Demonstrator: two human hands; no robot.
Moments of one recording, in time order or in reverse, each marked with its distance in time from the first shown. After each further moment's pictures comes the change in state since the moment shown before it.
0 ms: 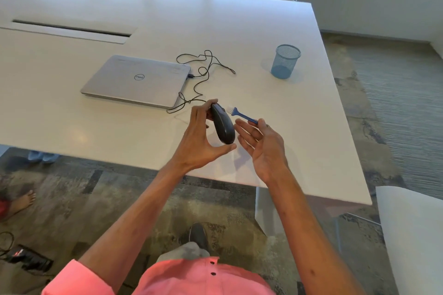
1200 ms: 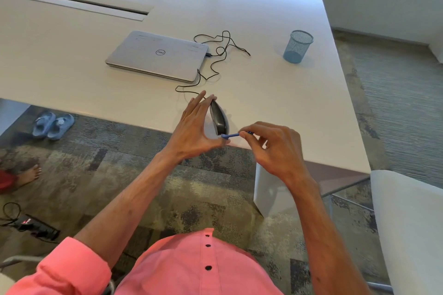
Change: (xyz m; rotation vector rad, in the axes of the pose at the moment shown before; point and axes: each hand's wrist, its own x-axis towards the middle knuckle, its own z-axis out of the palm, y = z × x) left_hand -0.081 -0.016 -0.053 0.199 -0.051 -0.068; right_hand -0.120 0.014 0.002 -1.519 -0.197 -1.040
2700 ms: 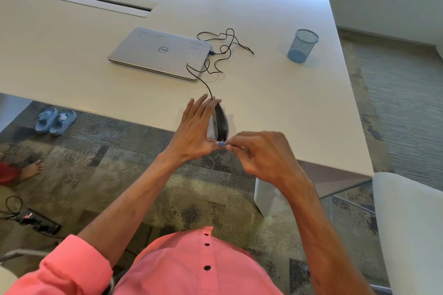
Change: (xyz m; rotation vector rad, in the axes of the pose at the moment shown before) left_hand -0.002 -0.005 0.008 0.161 -0.040 0.066; right_hand 0.005 -0.012 0.011 -0.099 -0.133 -0.265
